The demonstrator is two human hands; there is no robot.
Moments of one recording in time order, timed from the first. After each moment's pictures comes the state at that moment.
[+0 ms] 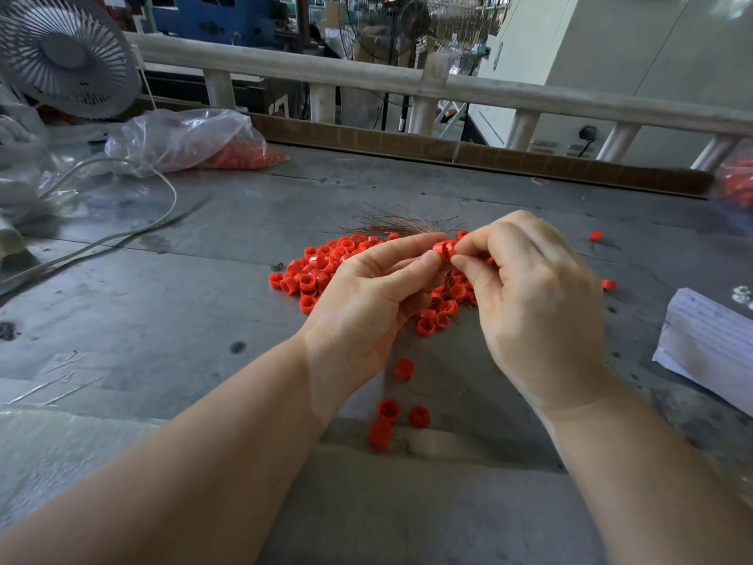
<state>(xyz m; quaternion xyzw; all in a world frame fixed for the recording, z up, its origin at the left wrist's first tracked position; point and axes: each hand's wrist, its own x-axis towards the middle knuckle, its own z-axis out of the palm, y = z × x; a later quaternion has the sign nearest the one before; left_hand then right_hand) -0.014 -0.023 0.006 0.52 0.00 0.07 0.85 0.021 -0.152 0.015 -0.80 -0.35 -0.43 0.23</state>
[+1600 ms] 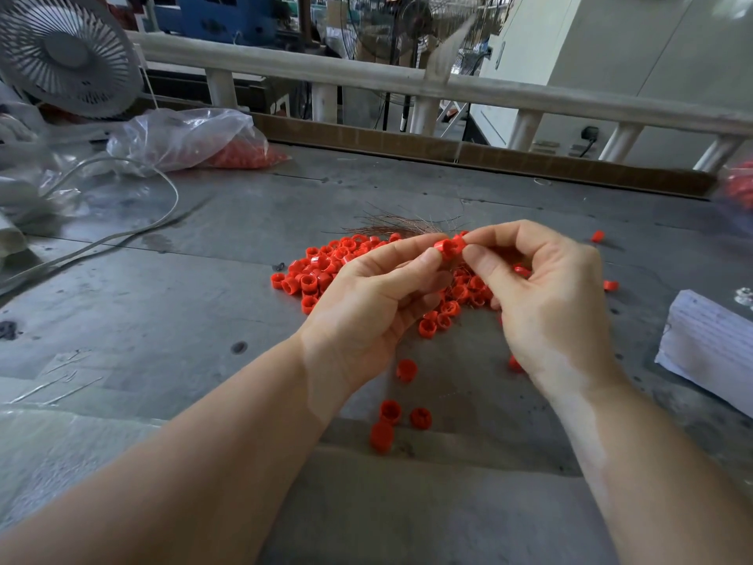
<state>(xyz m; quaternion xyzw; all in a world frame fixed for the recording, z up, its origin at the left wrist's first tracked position) -0.013 -0.023 0.008 0.48 0.02 0.04 0.88 0.026 -0.150 0.017 -0.75 -0.28 -0.20 0.56</state>
